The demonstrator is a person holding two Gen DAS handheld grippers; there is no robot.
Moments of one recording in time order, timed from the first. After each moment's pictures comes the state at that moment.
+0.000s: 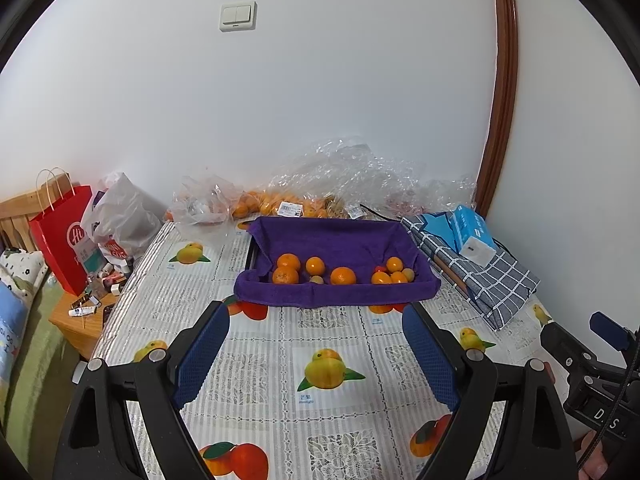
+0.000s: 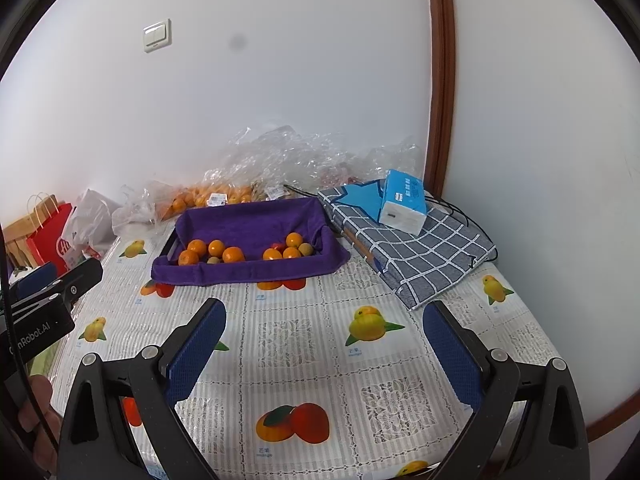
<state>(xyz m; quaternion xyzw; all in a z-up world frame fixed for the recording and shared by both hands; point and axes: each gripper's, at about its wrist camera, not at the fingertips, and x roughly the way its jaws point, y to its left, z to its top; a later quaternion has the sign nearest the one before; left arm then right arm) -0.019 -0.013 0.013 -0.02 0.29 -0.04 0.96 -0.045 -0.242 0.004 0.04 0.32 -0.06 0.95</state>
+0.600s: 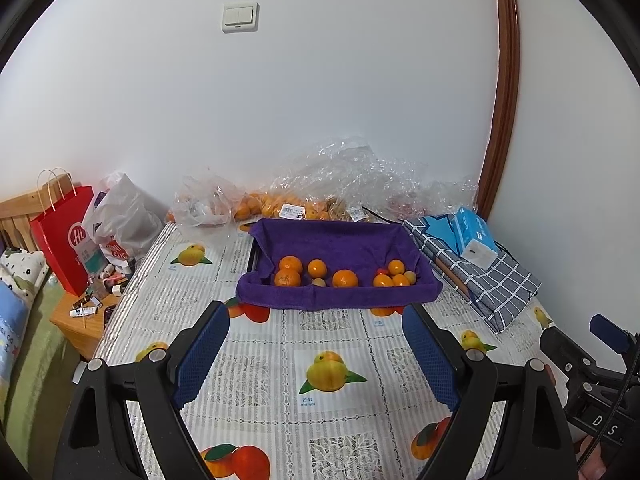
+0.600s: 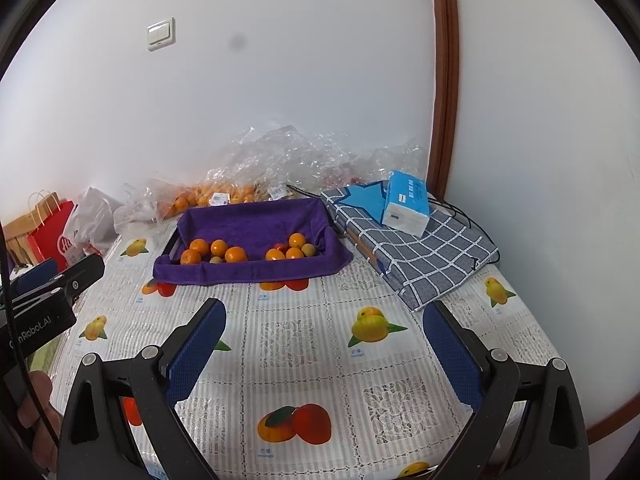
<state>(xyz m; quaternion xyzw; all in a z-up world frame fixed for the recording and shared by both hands) -0.019 -0.010 0.011 -0.02 0.29 -0.03 0.96 -0.043 -0.239 0.003 0.03 0.31 -0.05 0.95</state>
